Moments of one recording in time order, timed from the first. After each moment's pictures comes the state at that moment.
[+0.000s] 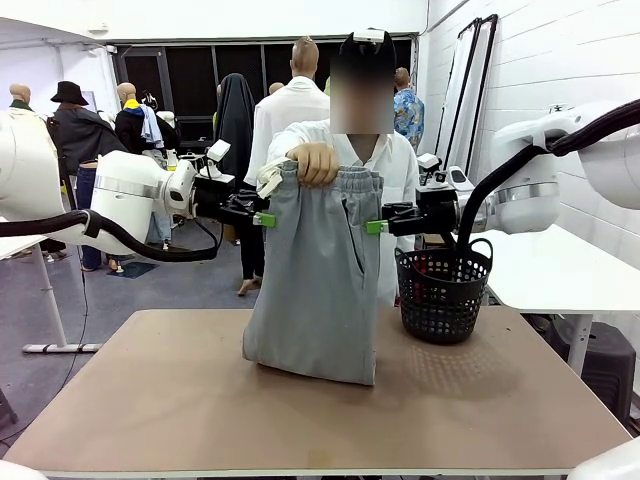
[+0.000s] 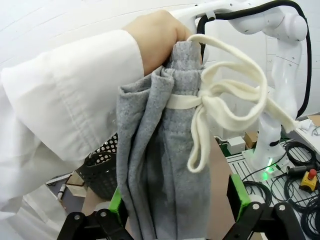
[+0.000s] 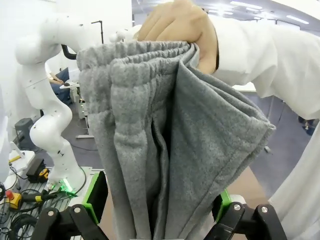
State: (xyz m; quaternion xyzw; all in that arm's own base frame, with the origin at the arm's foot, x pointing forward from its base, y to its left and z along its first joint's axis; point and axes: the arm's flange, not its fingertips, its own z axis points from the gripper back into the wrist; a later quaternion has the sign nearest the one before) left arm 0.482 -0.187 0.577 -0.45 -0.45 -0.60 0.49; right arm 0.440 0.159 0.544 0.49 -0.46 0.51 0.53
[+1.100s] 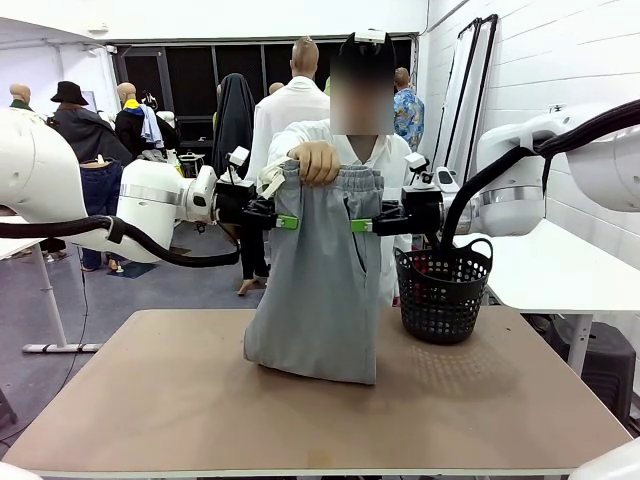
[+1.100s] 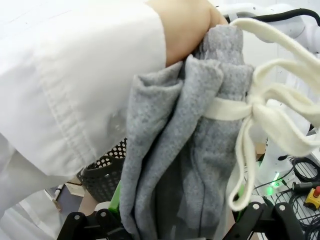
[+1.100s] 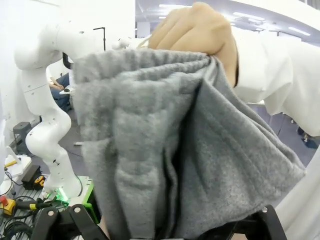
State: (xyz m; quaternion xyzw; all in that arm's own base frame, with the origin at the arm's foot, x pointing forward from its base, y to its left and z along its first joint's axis) left arm 0.485 -0.226 0.564 -0.46 -0.46 -0.57 0.51; right arm 0.437 0.189 0.542 0.49 -0.49 0.51 0.51
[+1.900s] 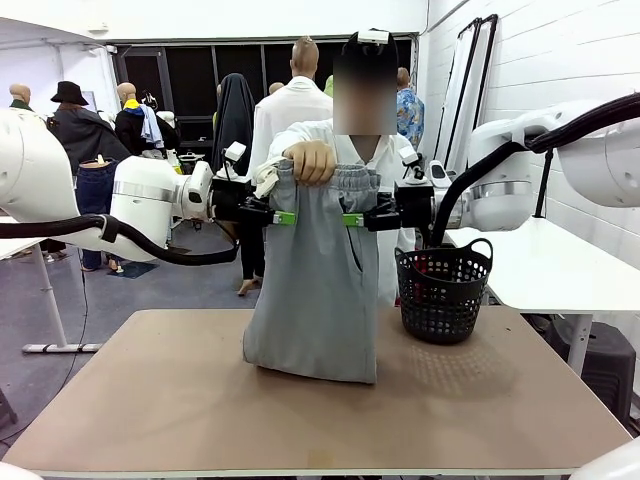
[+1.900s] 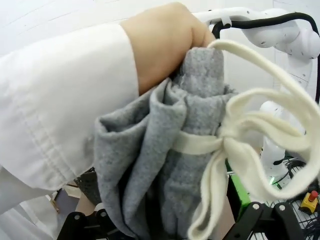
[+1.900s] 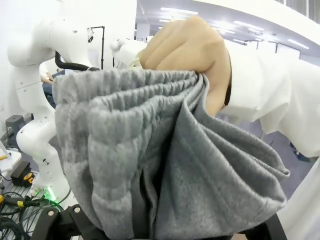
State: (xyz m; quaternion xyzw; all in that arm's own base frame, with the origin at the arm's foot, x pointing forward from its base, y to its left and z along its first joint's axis) left arm 0.472 -0.223 0.572 -0.47 -0.46 -0.56 0.51; right arm 0.444 0.205 0.557 0.47 -0.51 0.52 0.49
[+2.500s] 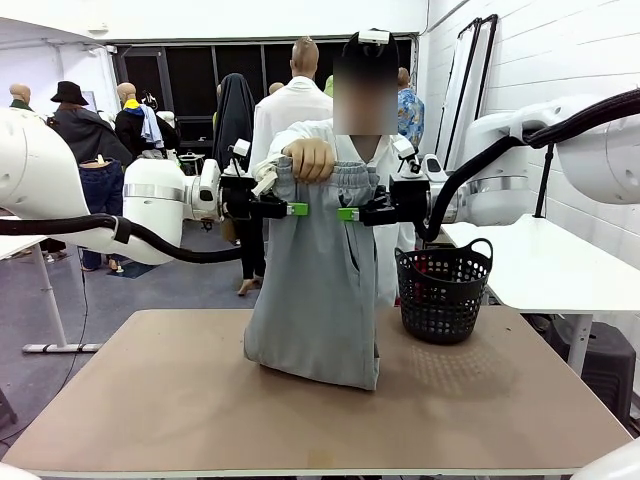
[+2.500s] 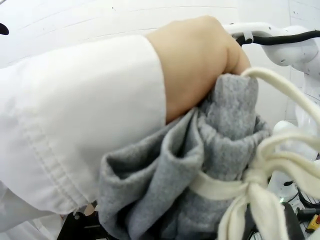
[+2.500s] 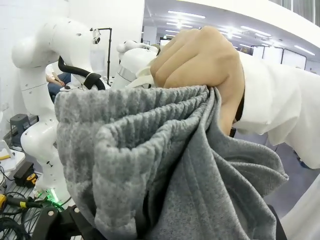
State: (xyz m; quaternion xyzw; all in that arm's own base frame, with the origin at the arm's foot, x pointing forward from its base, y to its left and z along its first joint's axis) left arm 0.470 -0.242 0.577 -0.47 -0.49 -0.52 0.52; right arm 0.441 0.213 0.565 0.48 -0.51 0.53 0.48
